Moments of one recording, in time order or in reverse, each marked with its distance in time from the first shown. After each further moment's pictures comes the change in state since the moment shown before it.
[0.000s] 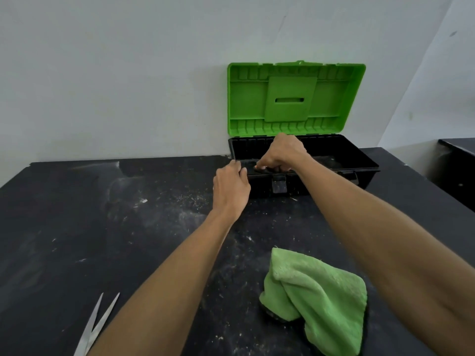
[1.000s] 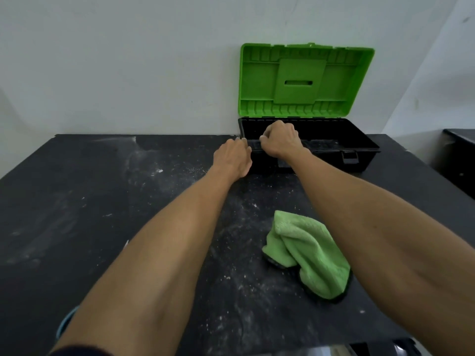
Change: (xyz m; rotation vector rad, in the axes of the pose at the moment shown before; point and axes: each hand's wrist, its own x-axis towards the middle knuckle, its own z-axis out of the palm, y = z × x) left_hand -0.001 0.000 -0.038 0.356 -0.335 0.074; right_hand -0.041 -0.001 0.034 0.149 0.187 -0.198
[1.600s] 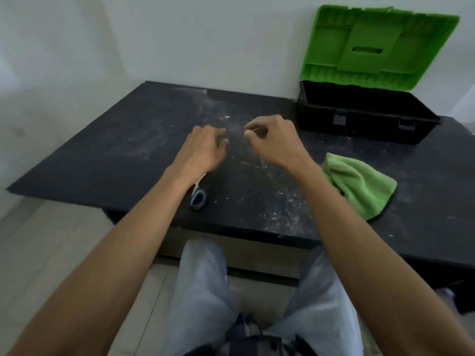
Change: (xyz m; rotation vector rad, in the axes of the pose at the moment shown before) left_hand -0.237 -0.120 -0.070 -0.125 0.129 -0.229; right_hand -0.232 -0.108 0.022 0.250 -0.106 -0.405
